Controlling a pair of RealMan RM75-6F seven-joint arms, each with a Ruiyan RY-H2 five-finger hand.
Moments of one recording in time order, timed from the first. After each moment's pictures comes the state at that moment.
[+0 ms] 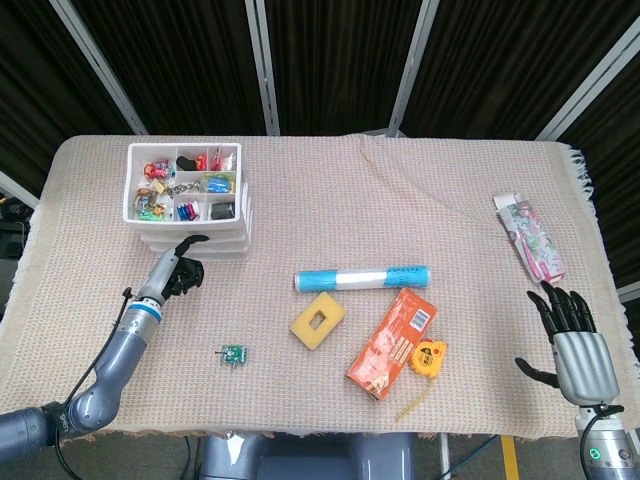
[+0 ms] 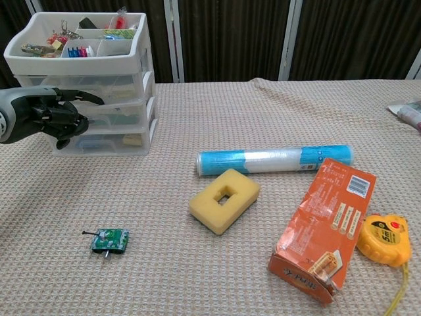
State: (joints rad) left arm -0.59 -1.42 -0.35 -1.67 0.73 0.83 -0.15; right arm 0.08 -1.19 0.06 -1.60 -1.56 1.52 -0.06
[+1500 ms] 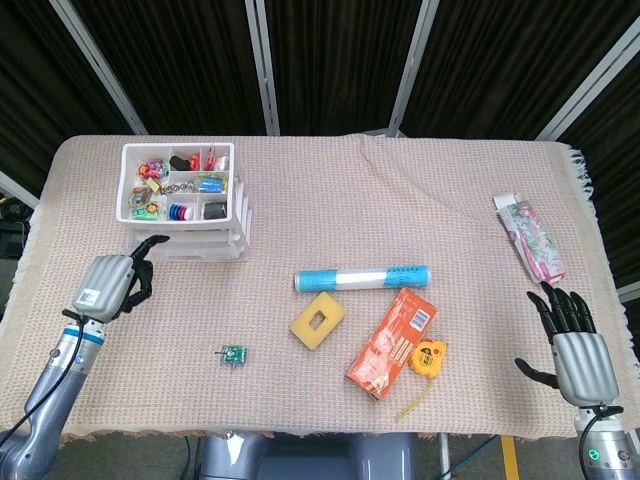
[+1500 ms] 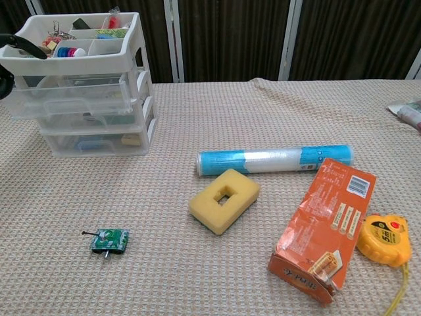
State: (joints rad) left arm -0.42 -1.20 -0.22 -1.78 1.28 1.13 0.09; right arm 0.08 -1.19 0.06 -1.60 -1.55 1.52 -0.07
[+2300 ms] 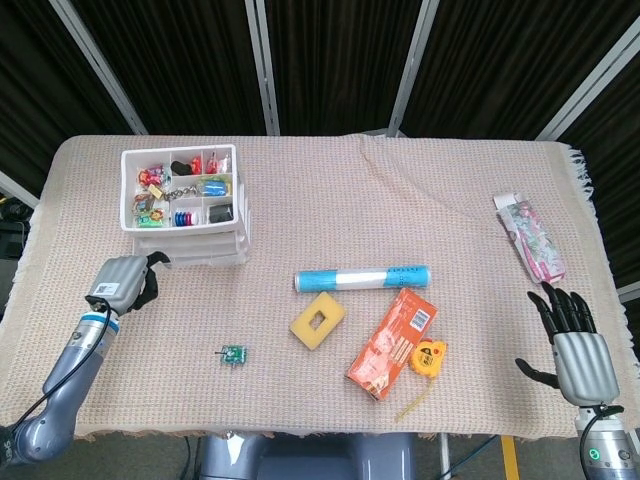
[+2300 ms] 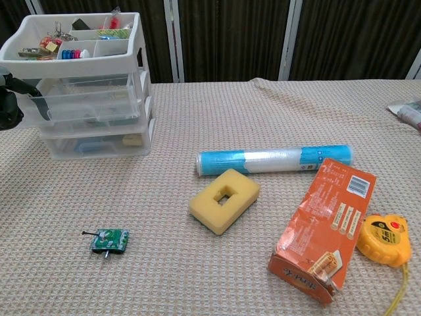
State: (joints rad) left arm -0.57 -1.15 -0.22 -1.89 0.78 1.00 0.43; right arm 0.08 -1.18 0.06 -1.61 -1.55 1.52 -0.07
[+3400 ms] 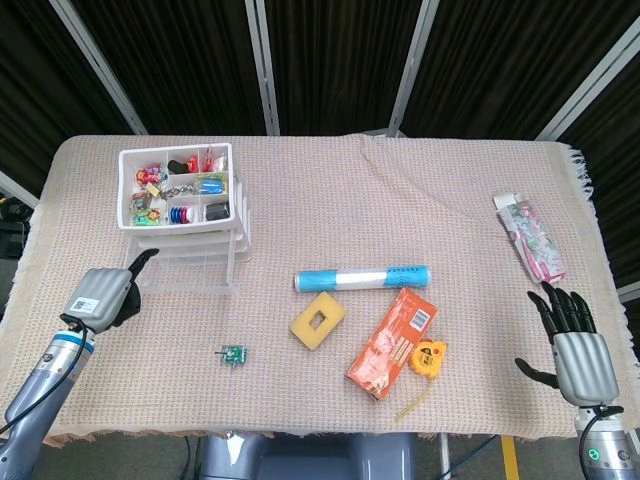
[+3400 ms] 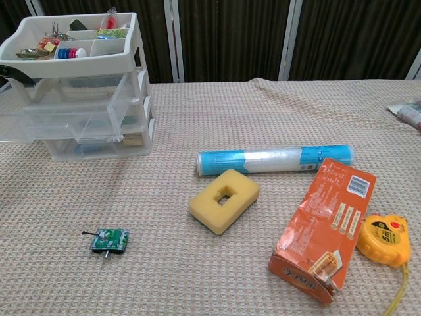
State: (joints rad) left arm -0.50 -1.03 -0.12 -1.96 1.04 1.06 0.34; right arm 0.08 -1.19 0.06 -1.61 -1.55 1.52 -0.07
